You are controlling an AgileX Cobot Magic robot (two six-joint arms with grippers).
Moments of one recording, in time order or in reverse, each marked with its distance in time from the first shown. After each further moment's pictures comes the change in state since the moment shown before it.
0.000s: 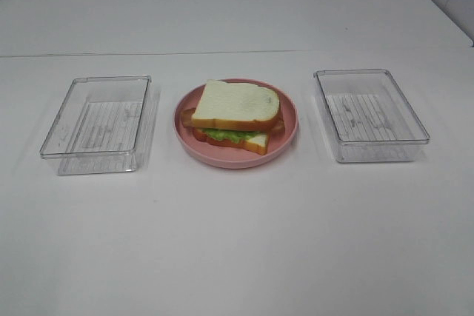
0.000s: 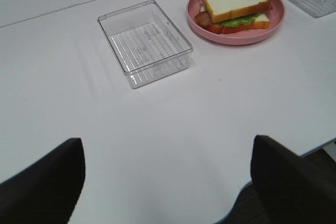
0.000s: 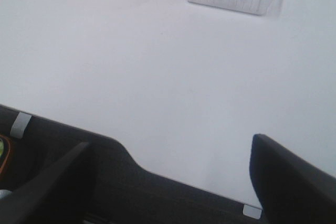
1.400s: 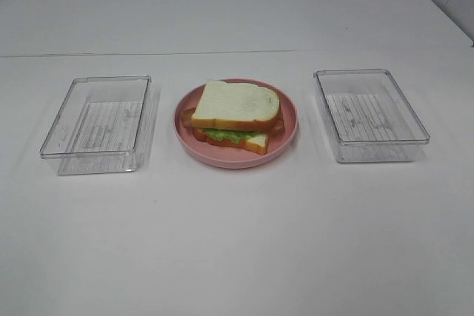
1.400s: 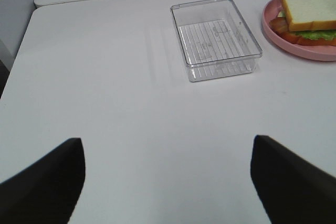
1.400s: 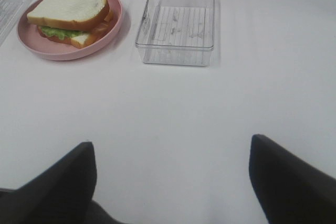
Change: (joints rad) left arm 0.289 0.000 0.000 -0.001 0.000 0.000; right arm -0.203 -0.276 0.002 0.012 -0.001 0.000
